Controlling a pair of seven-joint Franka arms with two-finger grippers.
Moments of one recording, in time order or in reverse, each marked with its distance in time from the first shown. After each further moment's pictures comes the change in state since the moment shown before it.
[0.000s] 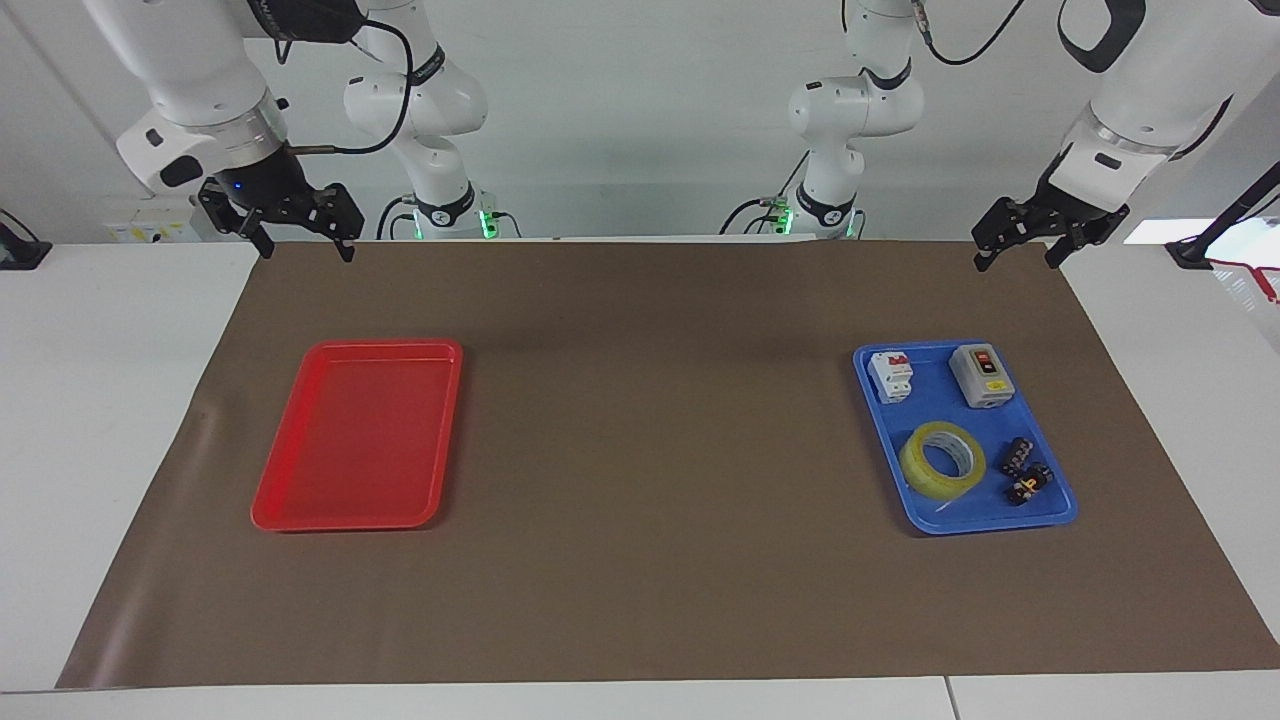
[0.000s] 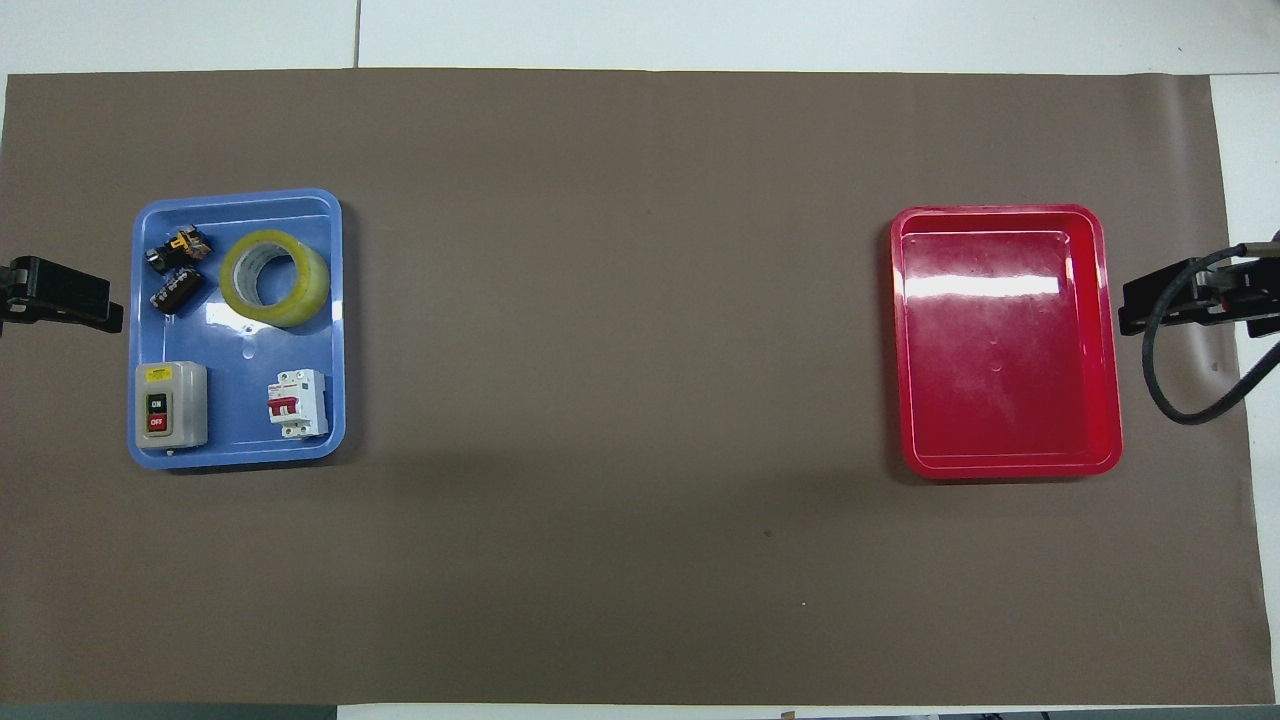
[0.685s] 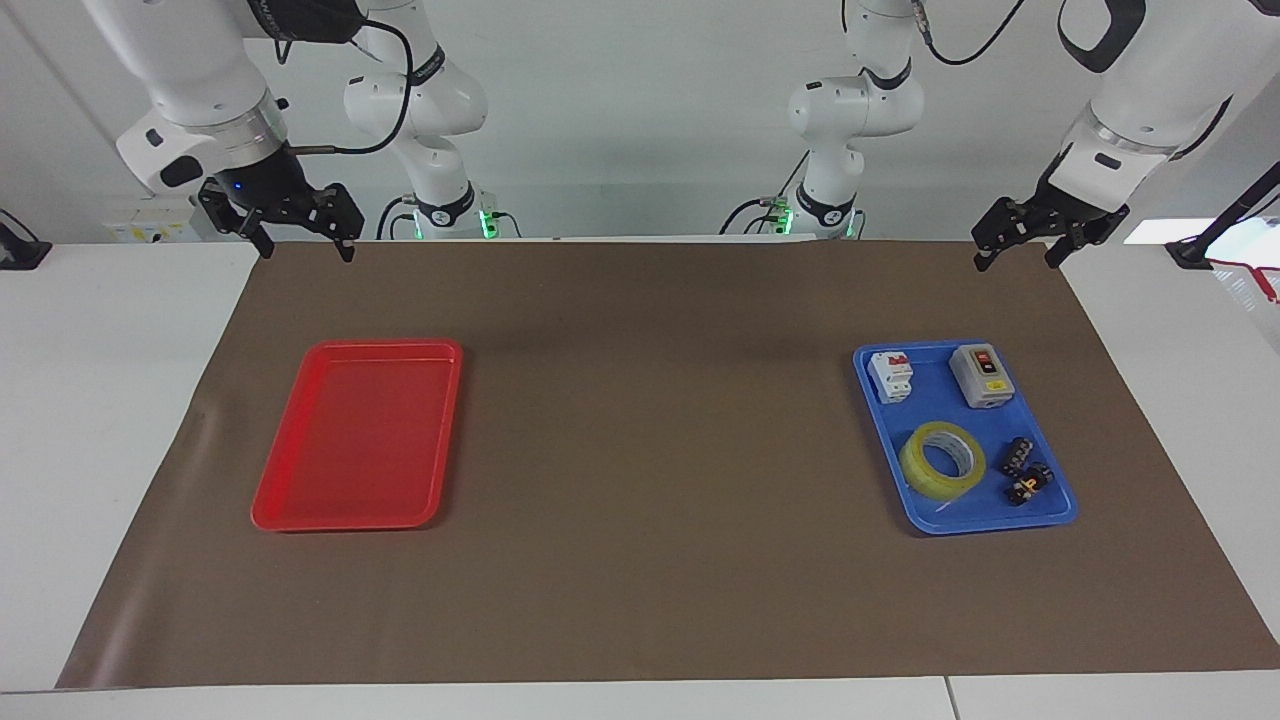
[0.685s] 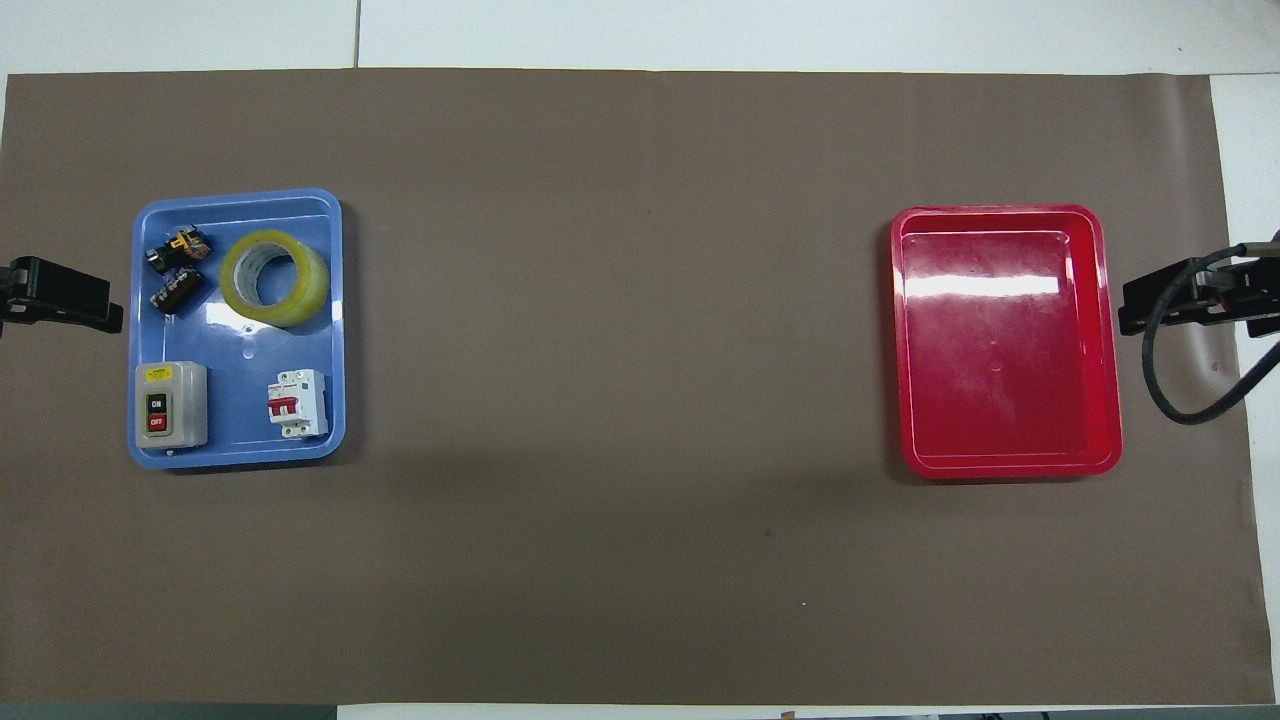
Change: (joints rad) left arm 0.000 0.000 0.000 0.000 0.000 -0.005 0.000; right arm 0.000 0.000 0.000 0.000 0.000 0.000 0.000
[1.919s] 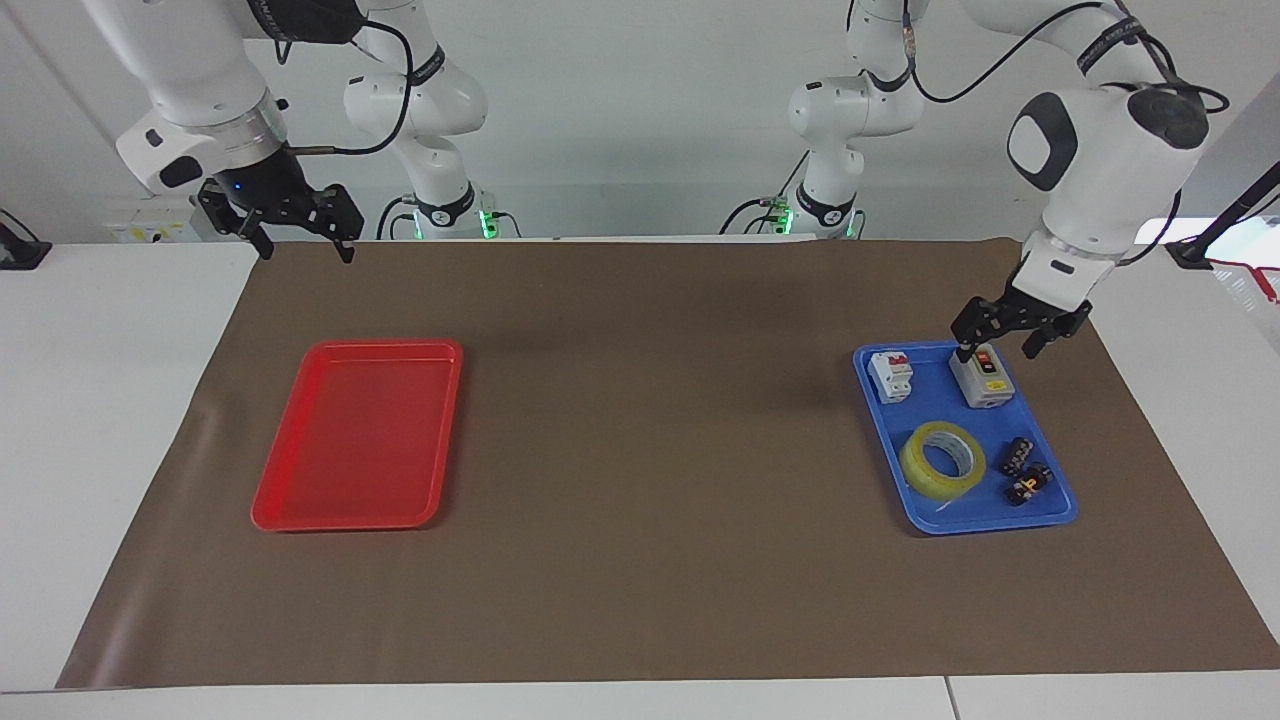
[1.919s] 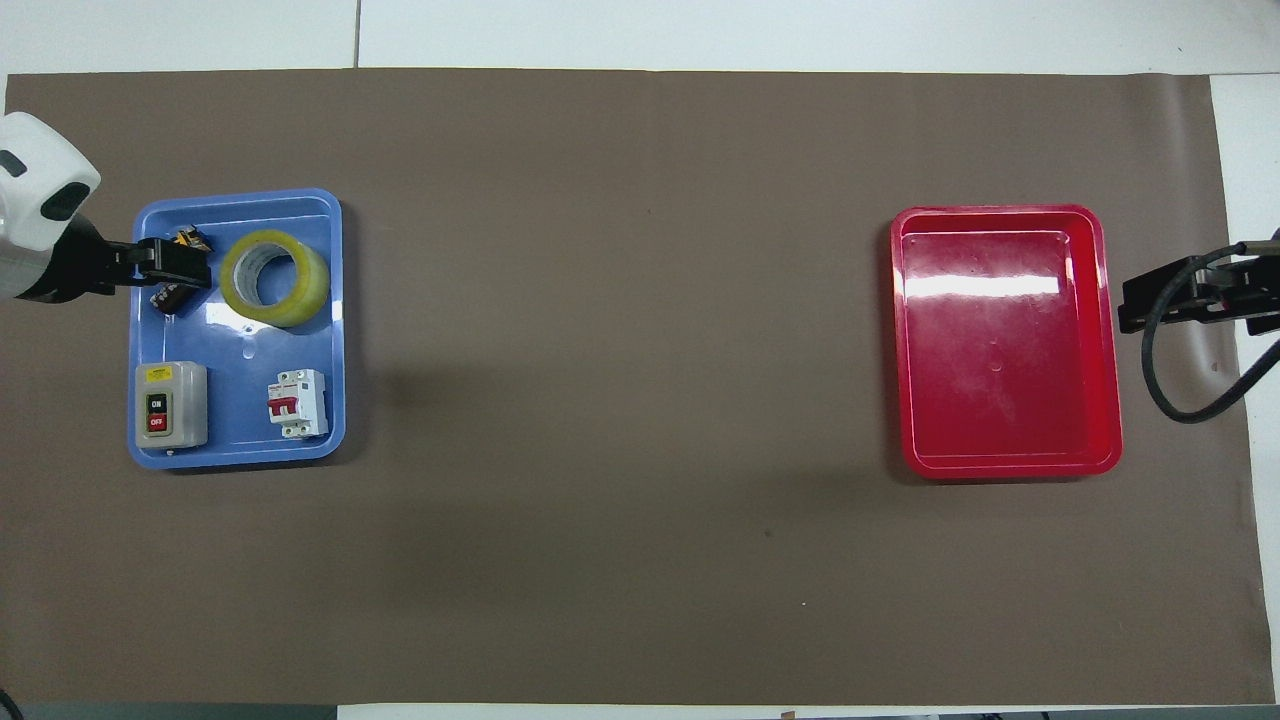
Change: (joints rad) left arm 0.013 0.082 0.001 -0.281 0.000 0.507 0.001; right arm 0.000 0.001 0.000 0.000 0.000 0.005 0.000
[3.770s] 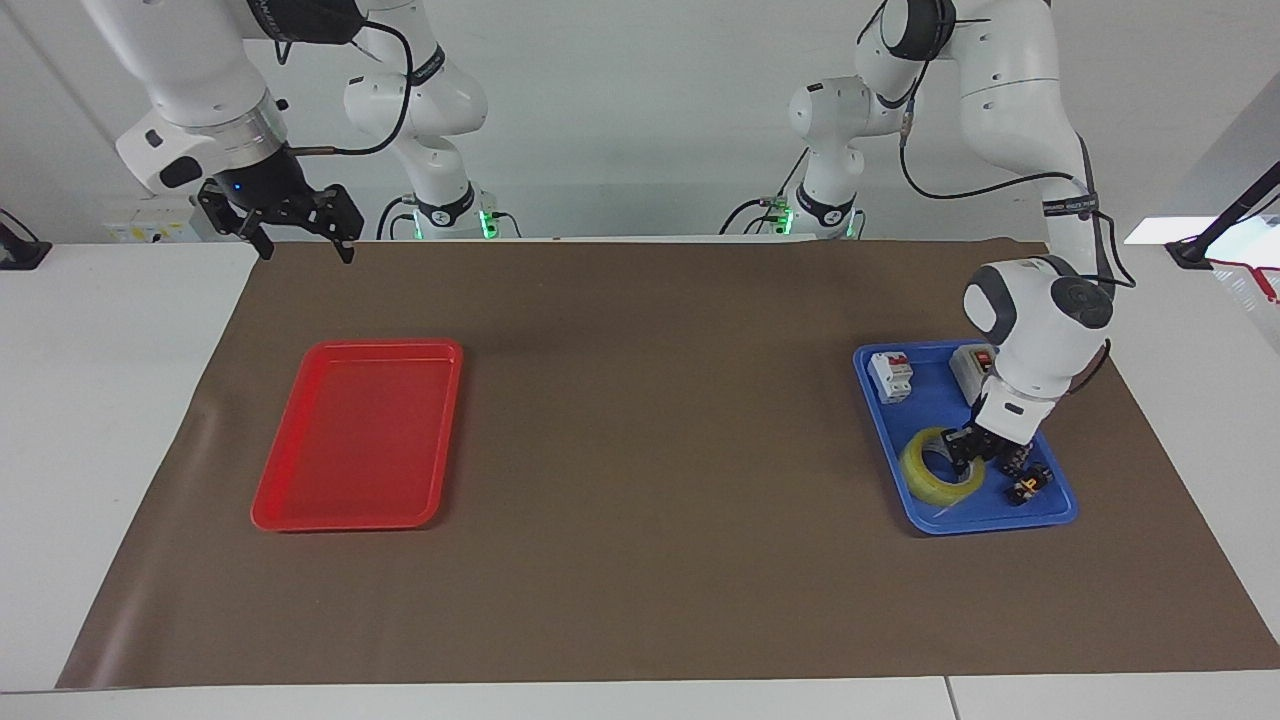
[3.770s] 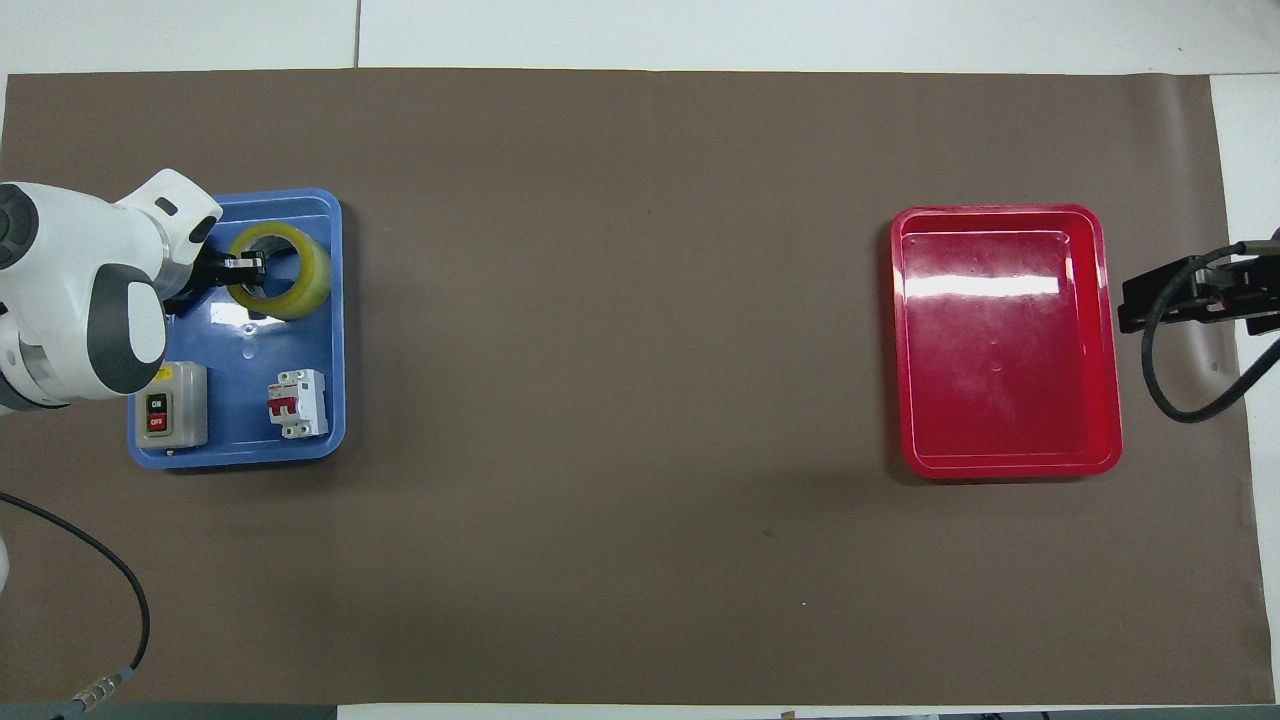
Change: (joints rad) left arm 0.051 0.295 -0.005 -0.098 0.000 0.450 0.007; right arm 0.000 0.000 0.000 0.000 0.000 0.000 0.000
